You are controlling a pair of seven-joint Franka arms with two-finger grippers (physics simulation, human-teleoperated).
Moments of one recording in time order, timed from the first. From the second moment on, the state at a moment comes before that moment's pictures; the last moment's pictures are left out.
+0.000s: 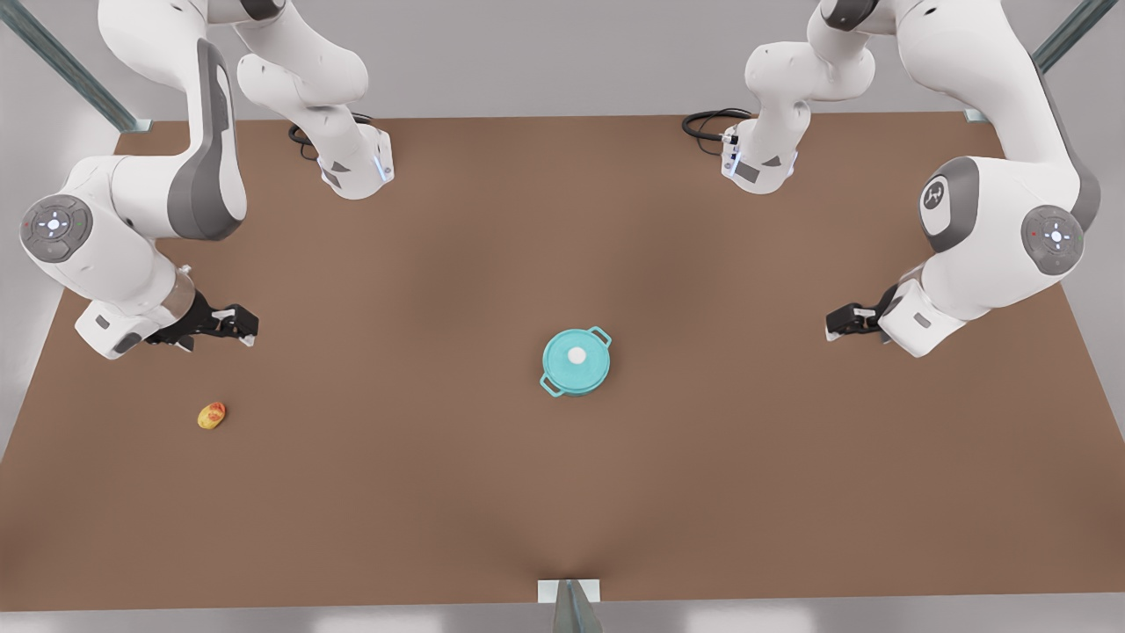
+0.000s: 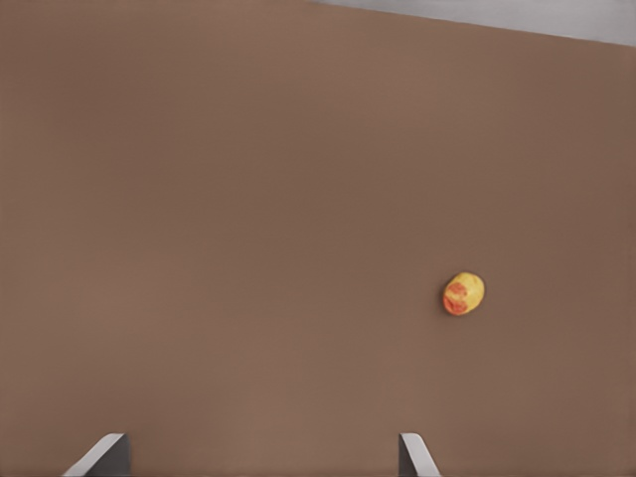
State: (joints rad) left arm -0.07 0.22 0.01 -1.47 -0.11 1.64 -0.03; right arm 0.04 0.13 -0.02 -1.61 -0.05 1.75 -0.08
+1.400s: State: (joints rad) left arm -0.75 0.76 -0.01 -1.38 0.09 2.16 -0.82; right arm -0.25 0.61 -0.05 -1.81 -0.05 2.46 0.09
